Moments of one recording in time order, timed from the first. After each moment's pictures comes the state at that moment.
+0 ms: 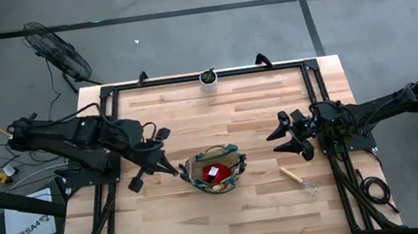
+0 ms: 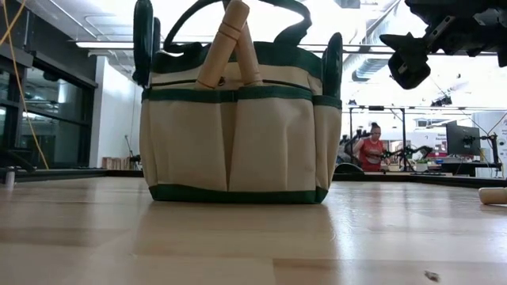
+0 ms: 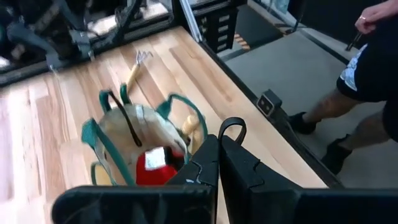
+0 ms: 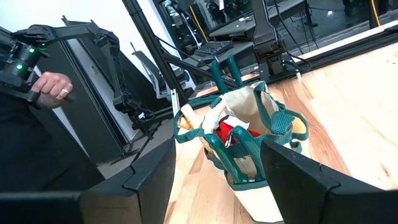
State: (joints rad) left arm -0.24 1.12 1.29 -0.72 0.23 0.18; right arm 0.06 0.59 0.22 0.35 -0.21 0.44
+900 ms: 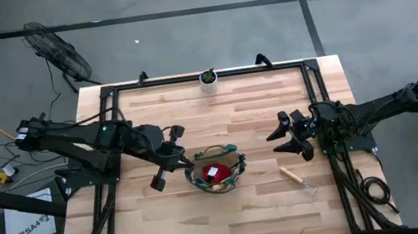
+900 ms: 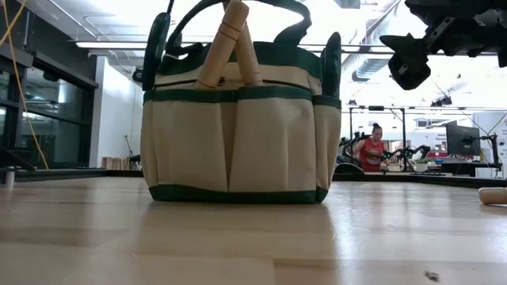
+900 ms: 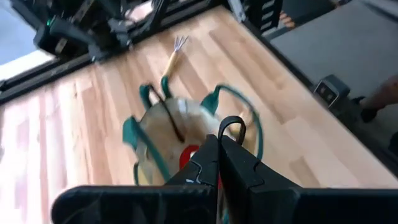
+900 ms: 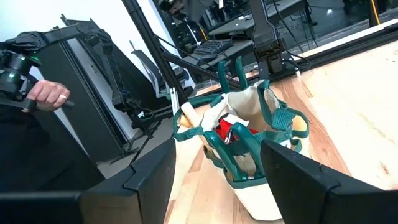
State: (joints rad) left arm -0.24 1.24 1.29 -0.63 0.06 0.26; right arm 0.06 0.59 0.22 0.35 -0.21 0.44
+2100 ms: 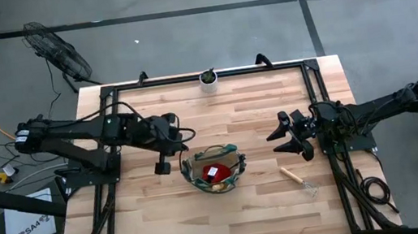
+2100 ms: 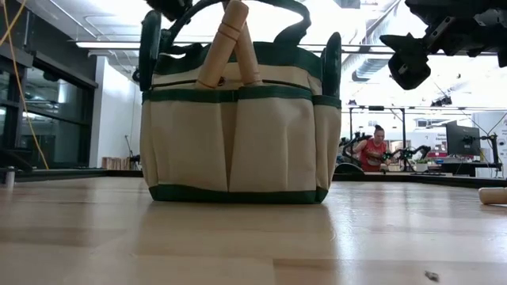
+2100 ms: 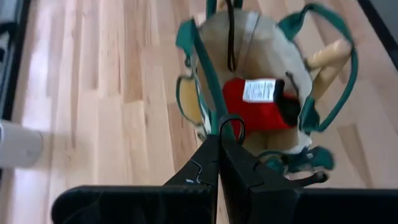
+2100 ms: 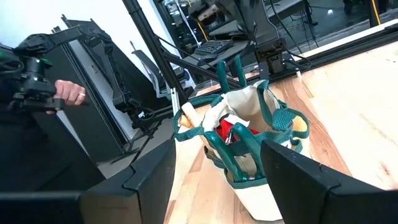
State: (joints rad) left arm -0.11 1.24 1.23 -0.78 -0.06 0.12; right arm 0.06 0.59 0.22 0.35 -0.21 0.44
